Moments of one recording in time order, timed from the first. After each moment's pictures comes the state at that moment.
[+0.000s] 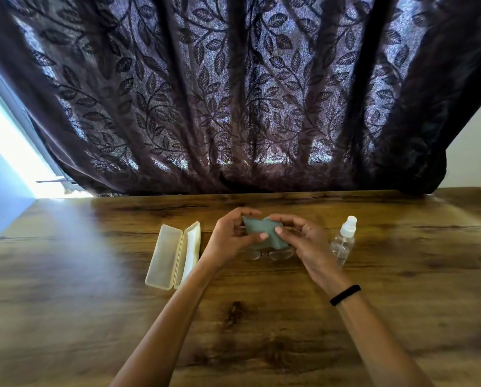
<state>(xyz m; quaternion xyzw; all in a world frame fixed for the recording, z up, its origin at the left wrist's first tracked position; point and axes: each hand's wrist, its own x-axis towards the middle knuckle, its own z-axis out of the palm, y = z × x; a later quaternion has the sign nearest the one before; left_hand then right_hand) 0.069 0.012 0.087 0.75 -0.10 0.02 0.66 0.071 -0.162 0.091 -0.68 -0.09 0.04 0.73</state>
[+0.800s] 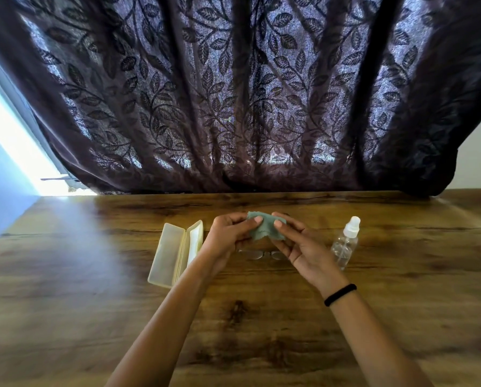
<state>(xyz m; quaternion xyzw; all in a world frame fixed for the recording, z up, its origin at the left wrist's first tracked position) 0.071 0.020 0.092 0.65 -0.01 -0.08 0.76 0.073 -0.150 0.093 -0.48 0.04 0.16 0.86</state>
